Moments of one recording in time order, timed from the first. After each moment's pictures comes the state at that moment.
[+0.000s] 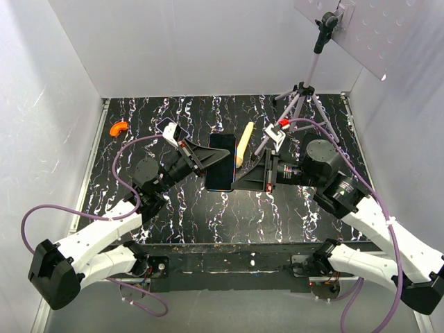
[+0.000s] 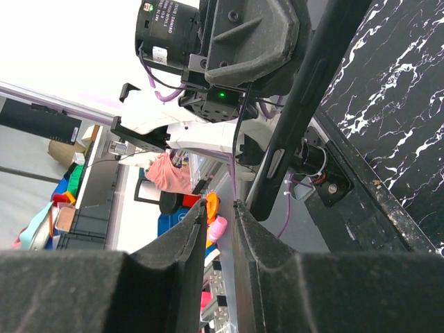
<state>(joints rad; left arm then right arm) -0.71 0.99 0.67 0.63 0.30 -1.50 0.80 0.91 1.00 -0.15 -0.65 1.02</state>
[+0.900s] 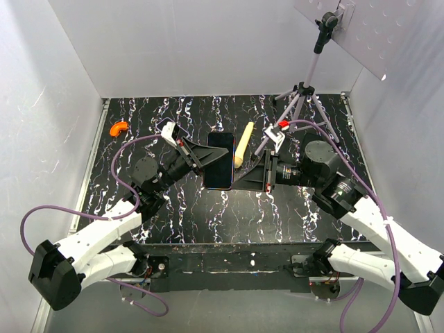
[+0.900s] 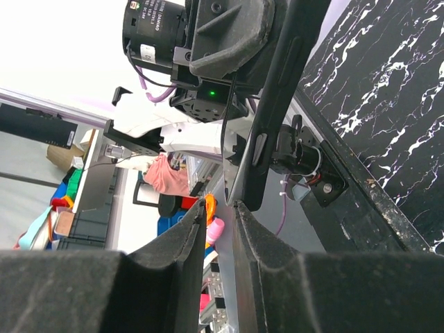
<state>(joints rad) -0.69 0.99 0.67 0.62 0.30 -1.51 0.79 0.92 0.97 -0.14 -0.64 1.02</state>
